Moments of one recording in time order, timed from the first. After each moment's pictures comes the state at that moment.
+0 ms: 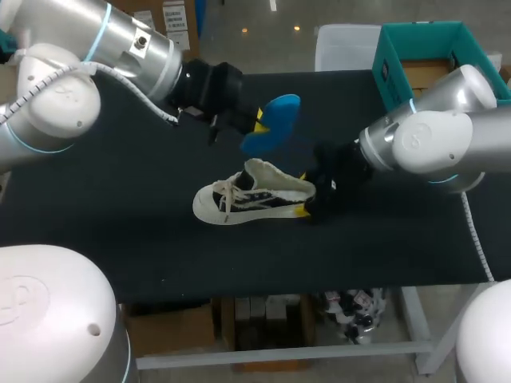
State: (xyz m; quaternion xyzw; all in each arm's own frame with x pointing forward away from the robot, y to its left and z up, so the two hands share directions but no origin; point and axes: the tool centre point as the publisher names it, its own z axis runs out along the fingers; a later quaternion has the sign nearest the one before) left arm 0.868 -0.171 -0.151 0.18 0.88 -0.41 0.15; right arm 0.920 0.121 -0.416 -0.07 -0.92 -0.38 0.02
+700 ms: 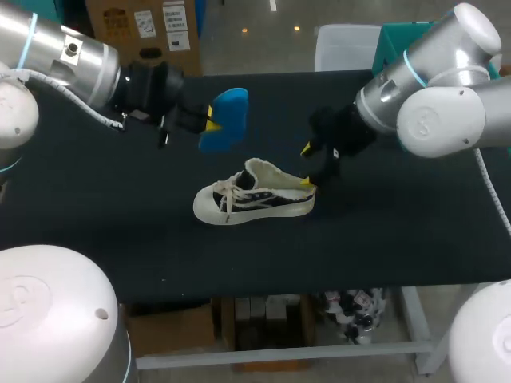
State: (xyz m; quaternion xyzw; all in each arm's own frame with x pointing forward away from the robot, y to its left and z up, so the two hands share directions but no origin) left arm 0.862 -0.086 -0.142 0.13 0.88 -0.43 0.17; right arm 0.938 0.113 -0.340 -0.04 -0.95 -0.30 -0.03
